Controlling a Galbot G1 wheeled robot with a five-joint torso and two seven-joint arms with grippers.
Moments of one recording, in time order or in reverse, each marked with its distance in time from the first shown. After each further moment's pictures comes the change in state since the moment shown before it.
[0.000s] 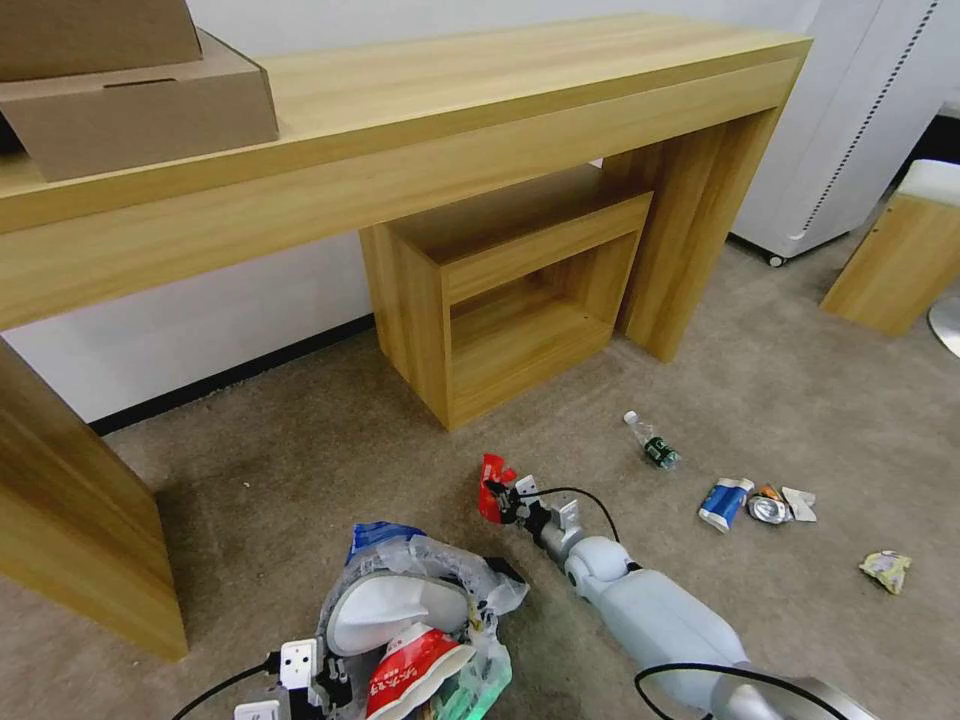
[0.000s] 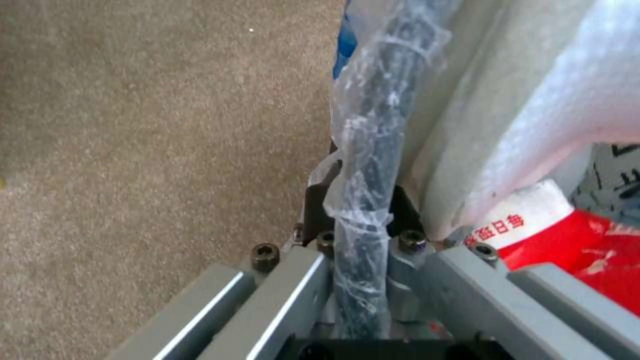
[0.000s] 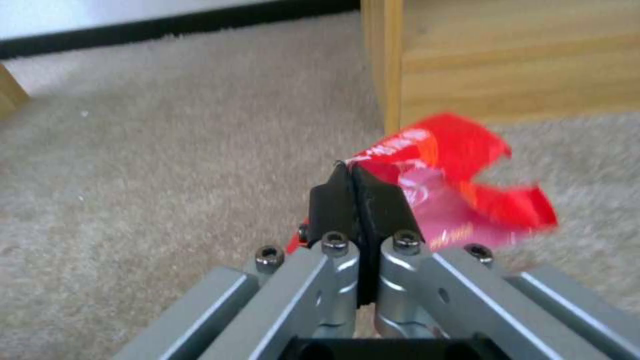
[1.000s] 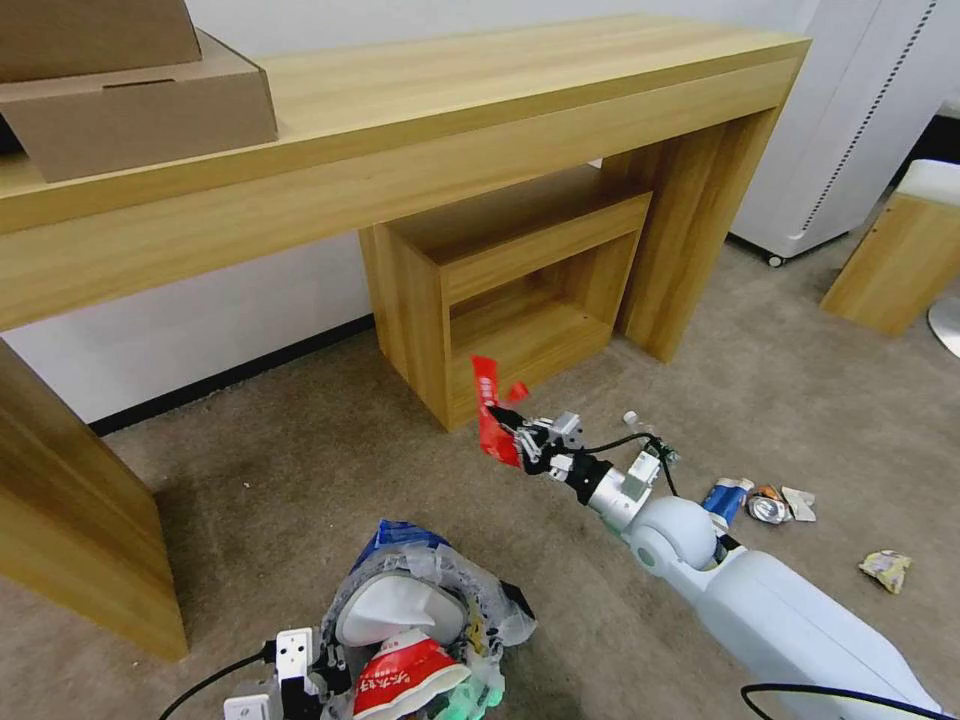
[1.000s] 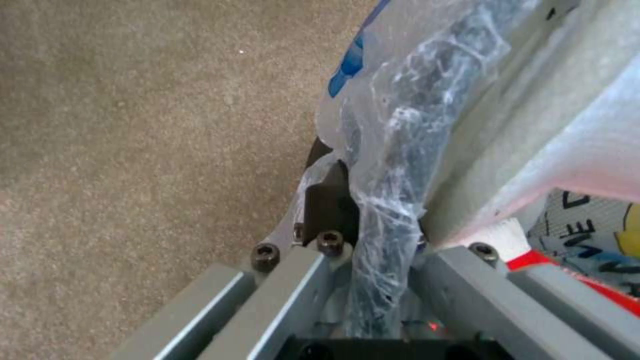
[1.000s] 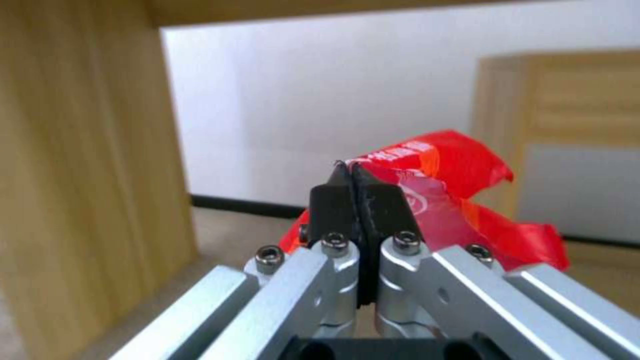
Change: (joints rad) left arm 0.021 -0.001 -0.045 -0.036 0.004 -0.015 0.049; right arm -0.146 -0.282 0.139 0.538 0.000 0.022 -0.007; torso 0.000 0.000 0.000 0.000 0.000
